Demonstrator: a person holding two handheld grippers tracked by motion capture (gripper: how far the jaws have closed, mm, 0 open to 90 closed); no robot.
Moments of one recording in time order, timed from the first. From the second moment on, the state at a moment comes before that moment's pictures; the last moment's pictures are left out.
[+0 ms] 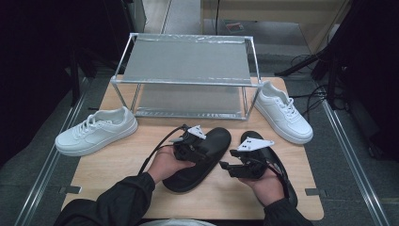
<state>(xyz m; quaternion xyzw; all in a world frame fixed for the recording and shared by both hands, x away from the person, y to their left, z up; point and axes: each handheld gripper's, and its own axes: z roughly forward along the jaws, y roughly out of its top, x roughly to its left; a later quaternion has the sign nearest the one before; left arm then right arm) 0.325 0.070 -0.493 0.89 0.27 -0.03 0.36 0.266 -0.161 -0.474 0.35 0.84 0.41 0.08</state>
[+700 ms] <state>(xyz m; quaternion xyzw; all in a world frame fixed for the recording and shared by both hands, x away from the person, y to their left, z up) 0.279 0.132 -0.461 0.87 0.31 -0.01 0.38 0.282 -0.147 -0.471 0.33 0.84 0.42 0.07</state>
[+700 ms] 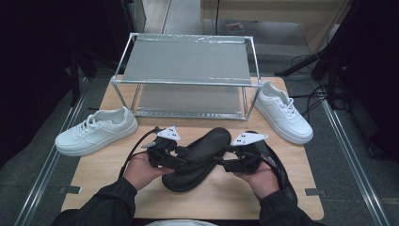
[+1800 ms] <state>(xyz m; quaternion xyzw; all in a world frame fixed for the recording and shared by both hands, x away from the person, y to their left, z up) 0.250 0.135 -0.506 0.88 0.32 0.00 0.35 0.327 -0.103 -0.500 0.31 0.88 0.36 0.05</state>
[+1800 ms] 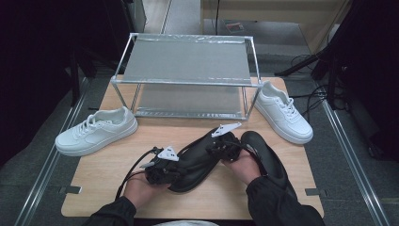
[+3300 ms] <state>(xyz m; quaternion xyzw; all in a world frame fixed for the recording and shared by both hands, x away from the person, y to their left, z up) 0.297 0.179 -0.509 0.84 0.41 0.02 0.35 0.305 -0.062 -0.506 0.27 0.89 0.36 0.02</state>
